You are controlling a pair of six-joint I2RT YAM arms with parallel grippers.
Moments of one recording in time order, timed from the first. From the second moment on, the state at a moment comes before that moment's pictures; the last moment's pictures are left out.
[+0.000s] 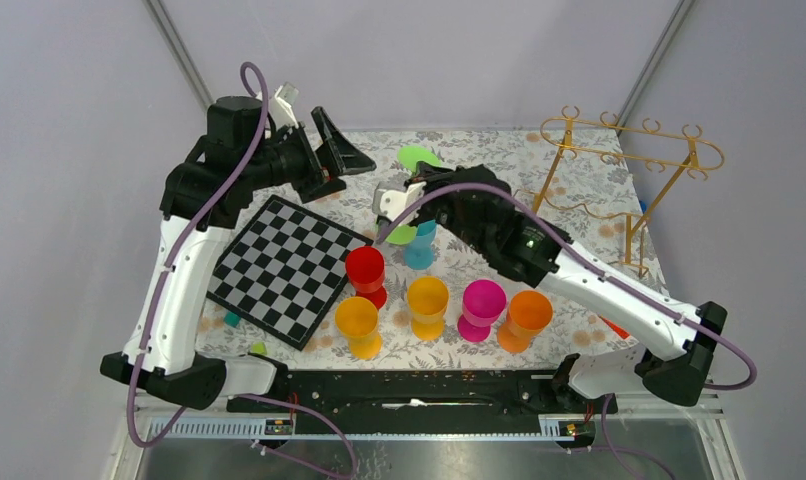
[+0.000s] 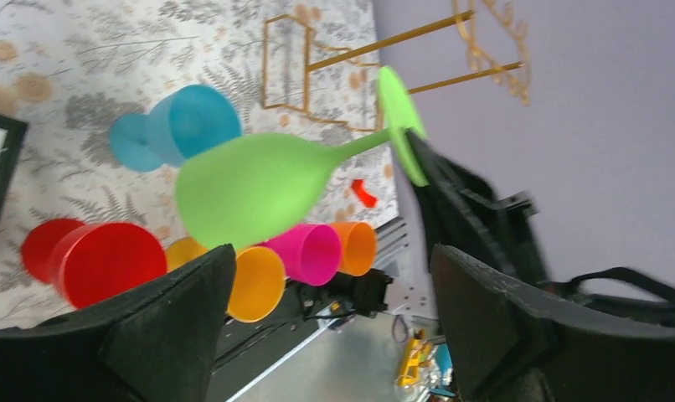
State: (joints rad) left arm -0.34 1.31 1.82 -1.02 0.46 -0.76; right arm 0.97 1.33 1.43 -0.30 0.27 -1.06
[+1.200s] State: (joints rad) left arm -0.40 1.36 1.60 -0.50 0.74 -1.21; right arm 1.19 1.28 1.25 0.04 0.55 -1.46
